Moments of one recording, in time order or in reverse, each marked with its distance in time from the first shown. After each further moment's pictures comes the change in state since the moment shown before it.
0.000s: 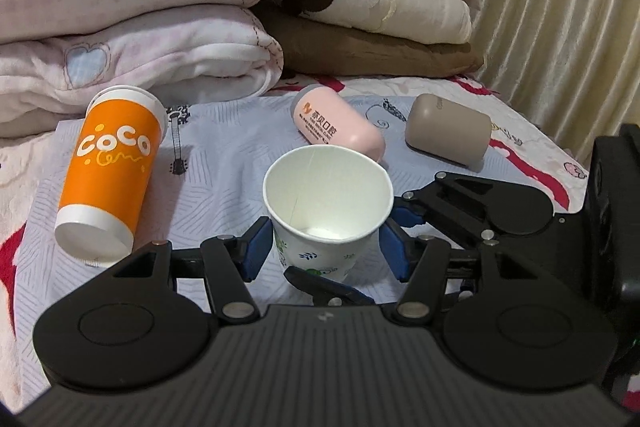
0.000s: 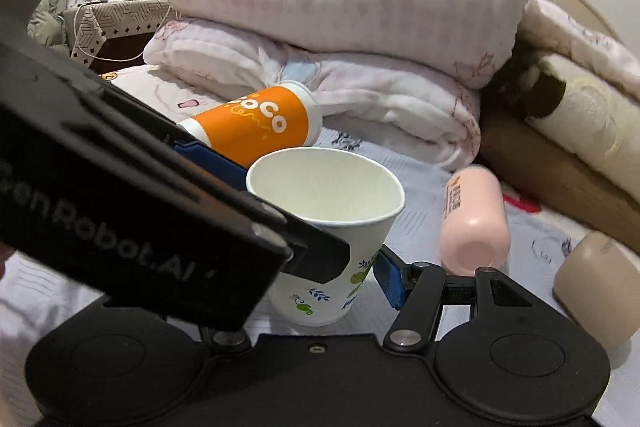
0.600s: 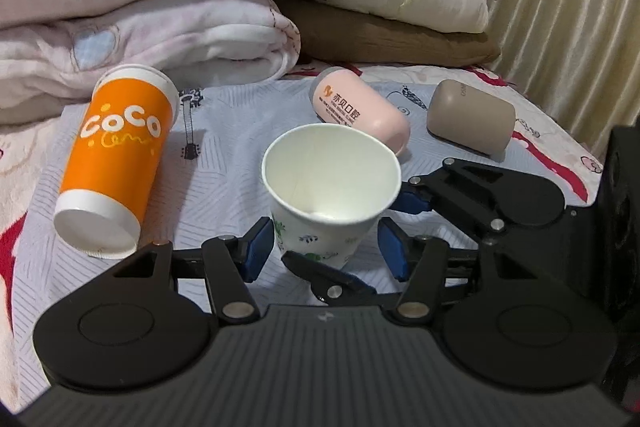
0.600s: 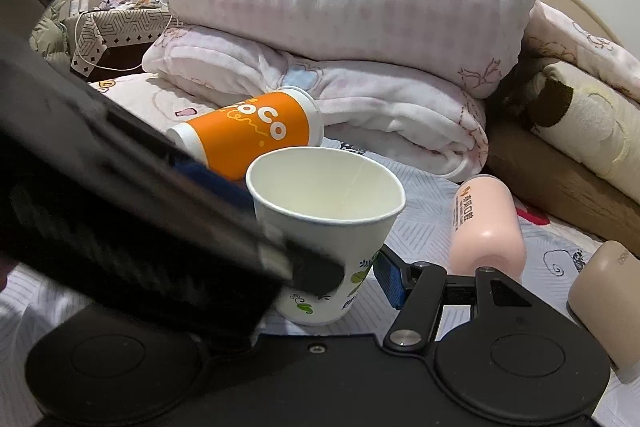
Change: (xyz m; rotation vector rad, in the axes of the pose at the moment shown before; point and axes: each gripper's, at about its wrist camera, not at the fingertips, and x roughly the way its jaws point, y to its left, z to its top) left arm 0.015 0.008 -0.006 -0.010 0.042 0.034; right arm 0.017 0.003 -0.004 0.002 -0.037 0.004
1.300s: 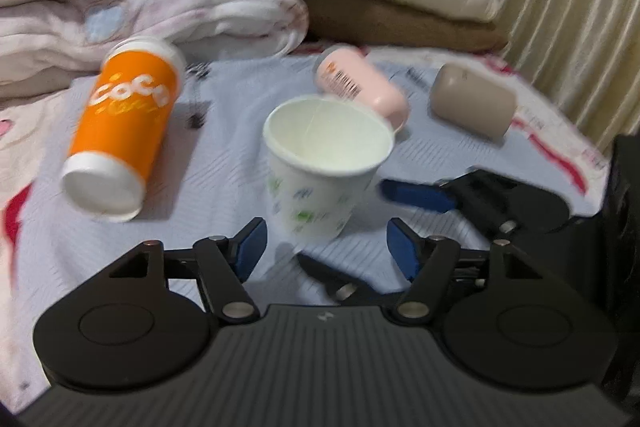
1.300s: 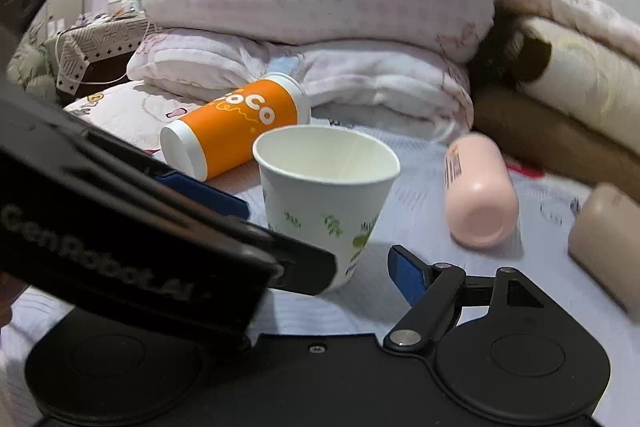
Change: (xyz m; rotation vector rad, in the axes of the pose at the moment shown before) left arm -0.011 -0.006 -0.008 -0.031 0.083 0.051; right arm -0.015 -0.002 -0.007 0.154 0.059 -0.003
